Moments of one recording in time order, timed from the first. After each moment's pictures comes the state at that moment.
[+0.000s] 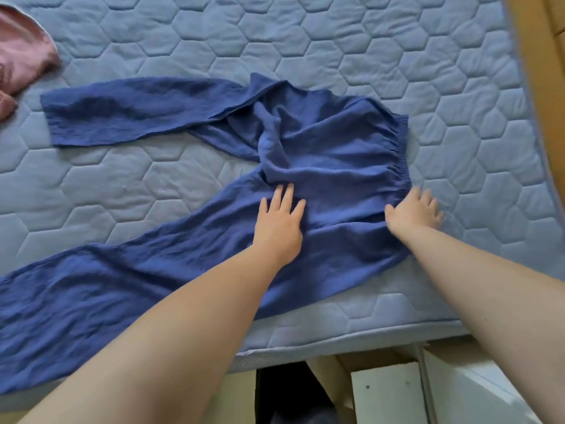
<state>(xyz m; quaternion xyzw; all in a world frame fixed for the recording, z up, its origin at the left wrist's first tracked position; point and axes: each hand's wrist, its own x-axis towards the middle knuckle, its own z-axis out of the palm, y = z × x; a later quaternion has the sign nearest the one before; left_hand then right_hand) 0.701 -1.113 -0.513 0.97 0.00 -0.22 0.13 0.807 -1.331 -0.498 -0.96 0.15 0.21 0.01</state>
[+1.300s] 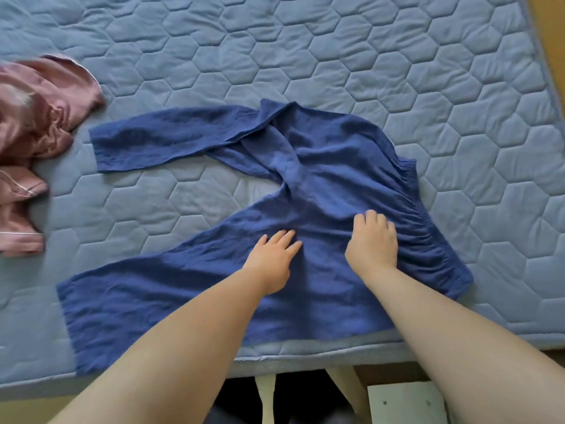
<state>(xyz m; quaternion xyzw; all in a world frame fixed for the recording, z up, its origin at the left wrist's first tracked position) 0.675 -1.120 -0.509 0.93 -0.09 -0.36 0.07 0.751 -1.310 -0.493 -0.97 -0.13 0.19 -0.06</state>
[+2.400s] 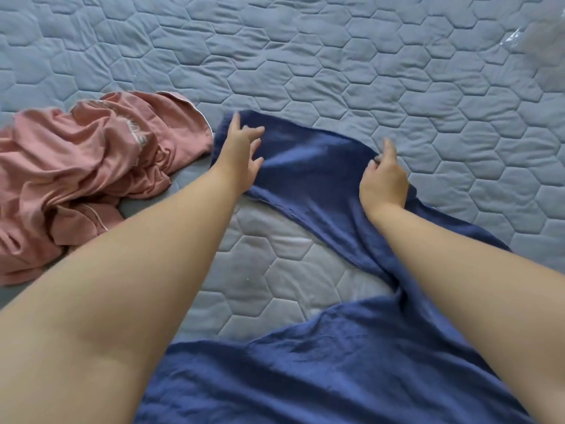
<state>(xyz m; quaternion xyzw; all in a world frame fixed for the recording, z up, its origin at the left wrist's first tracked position) 0.859 -0.769 -0.451 0.46 0.37 0.06 0.81 0.933 -0.985 -0.467 -0.96 -0.04 0.05 0.28</state>
